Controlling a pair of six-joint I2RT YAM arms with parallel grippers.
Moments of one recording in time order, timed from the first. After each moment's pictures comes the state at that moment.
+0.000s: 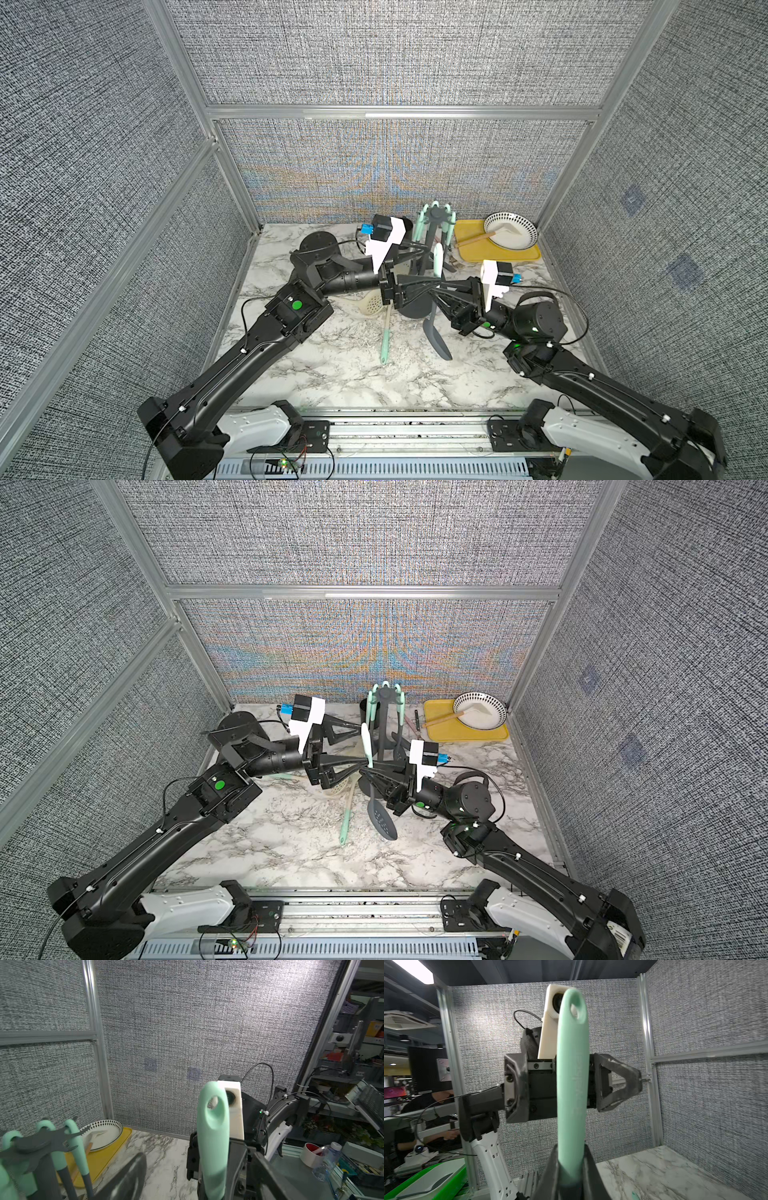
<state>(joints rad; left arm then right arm) -0.78 1.18 1.29 0.01 0.69 -0.21 0.75 0.95 0.70 0.73 -0.45 0.39</state>
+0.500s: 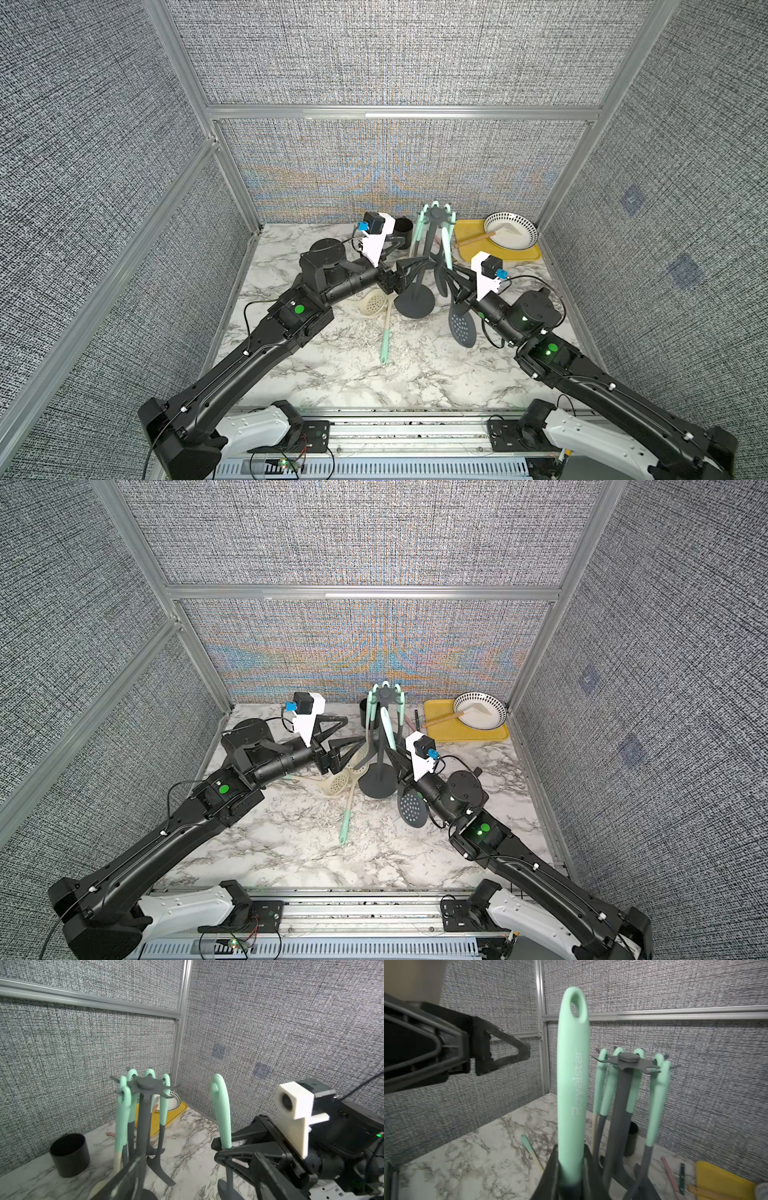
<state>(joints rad) -0.78 1.17 1.23 -0.09 0.27 -0.21 0.75 0.87 0.75 0.23 0.11 -0.05</state>
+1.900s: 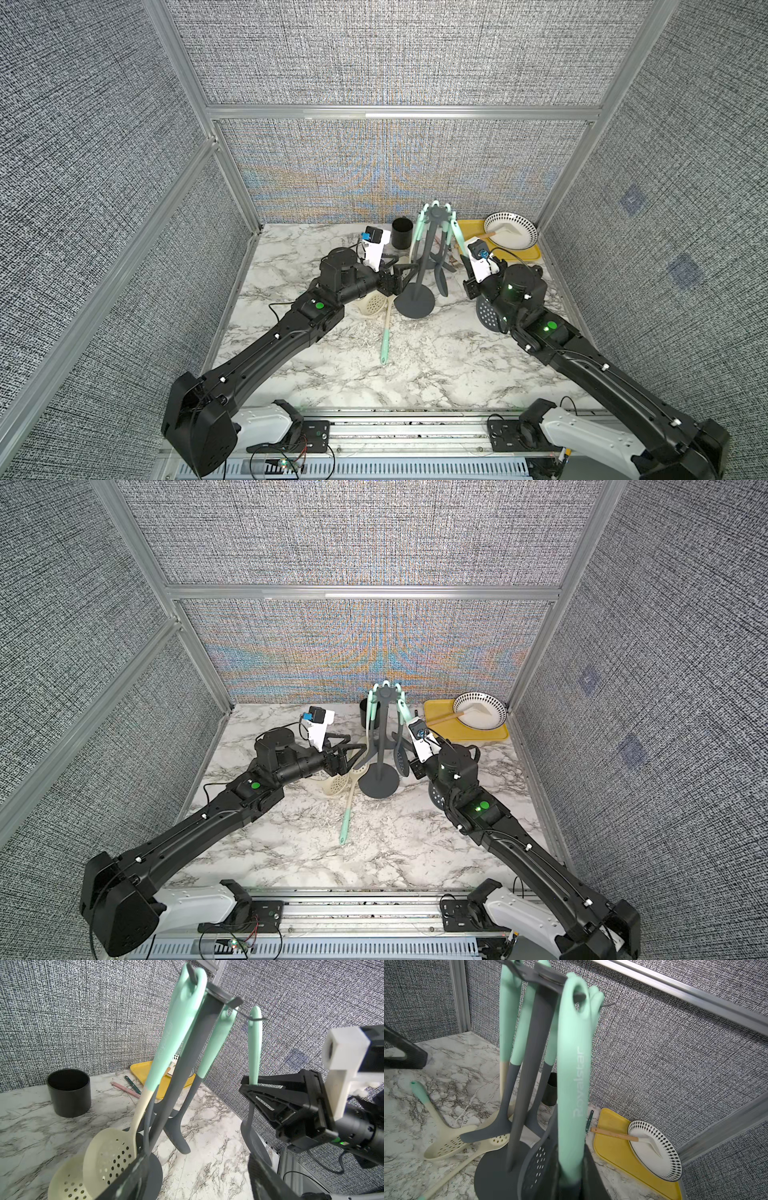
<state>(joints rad) -0.67 1.26 1.01 0.09 0.35 -0.37 0.59 1.01 0.89 -0.03 0.25 -0.28</state>
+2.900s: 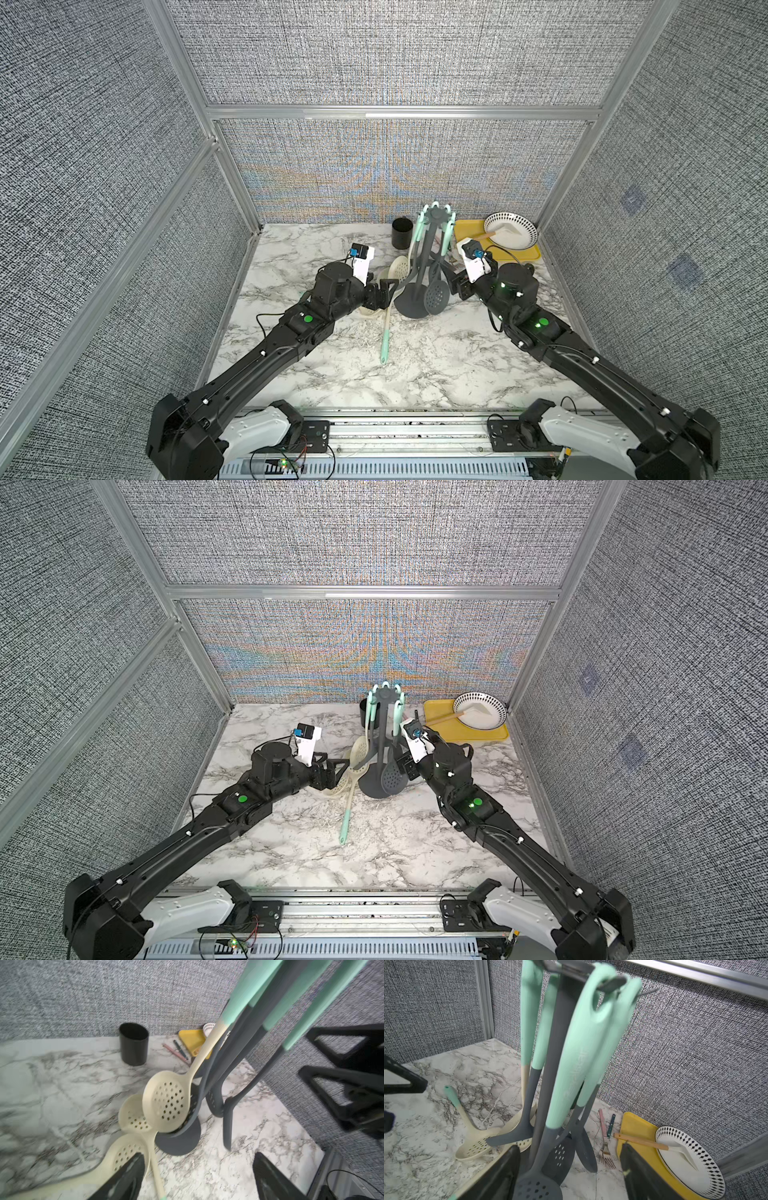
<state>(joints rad) -0.67 1.12 0.90 -0.21 0.08 -0.36 0.59 1.01 0.86 0.01 0.15 -0.21</state>
